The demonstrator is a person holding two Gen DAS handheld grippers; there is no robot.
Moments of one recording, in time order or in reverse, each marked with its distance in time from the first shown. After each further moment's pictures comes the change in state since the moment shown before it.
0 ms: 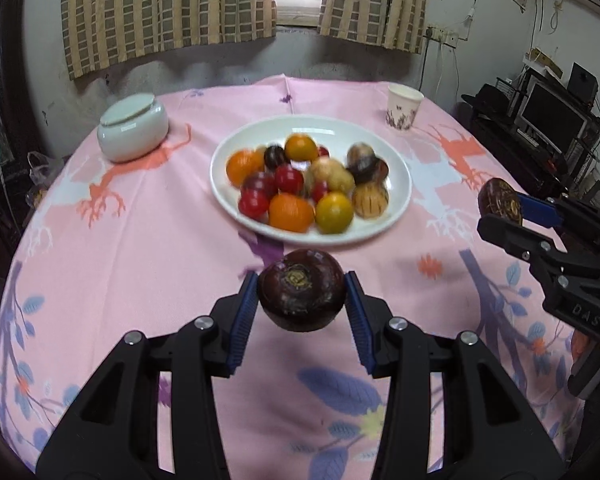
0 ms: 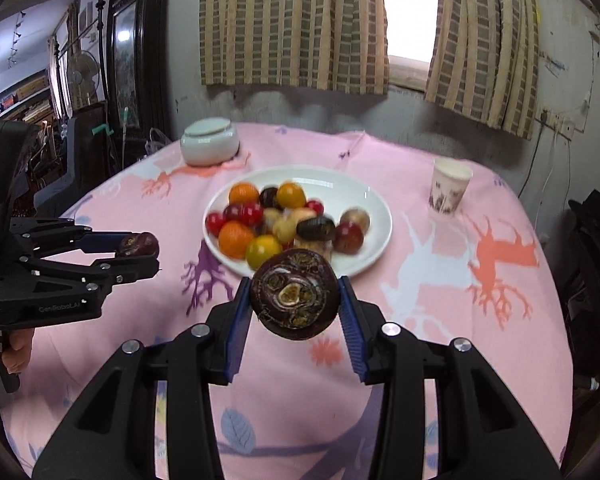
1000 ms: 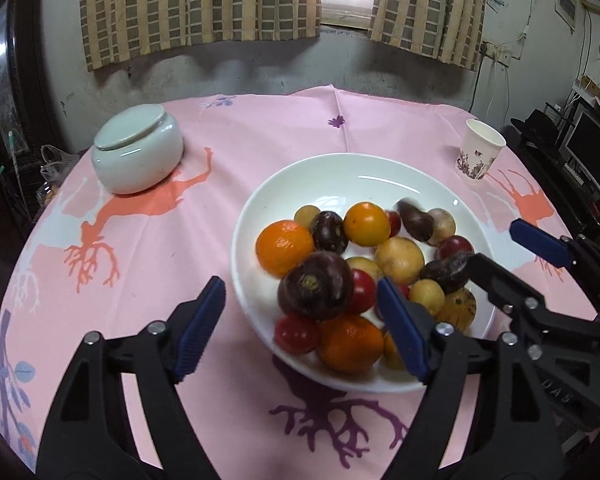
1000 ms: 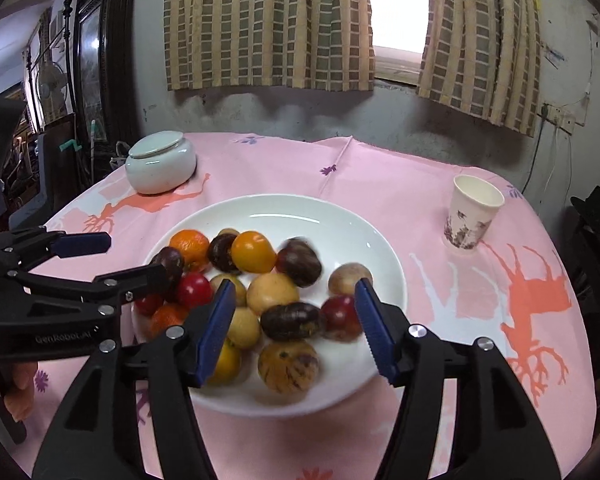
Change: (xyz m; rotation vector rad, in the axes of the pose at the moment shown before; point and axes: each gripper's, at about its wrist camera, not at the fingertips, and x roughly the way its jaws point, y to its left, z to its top) left arm 0.090 0.033 0.072 -0.089 0.011 0.107; right arm 0.109 -0.018 0.045 0.061 0.017 -0.054
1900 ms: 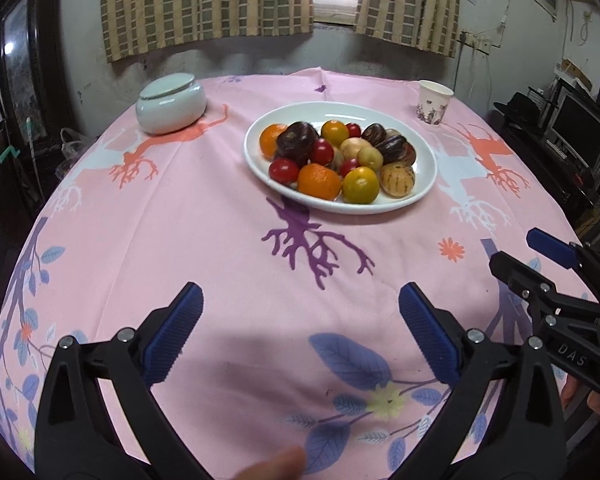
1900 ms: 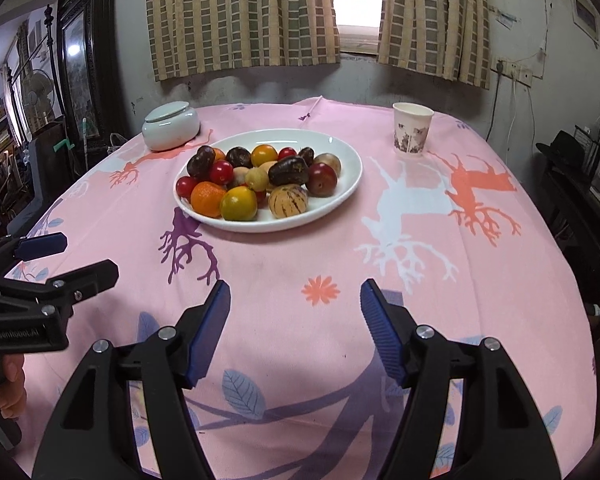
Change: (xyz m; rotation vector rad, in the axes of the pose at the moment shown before) left arm -0.099 -0.016 -0.118 -0.003 0.007 0.005; right arm -0.105 0.013 -0.107 0.105 0.058 -0.064
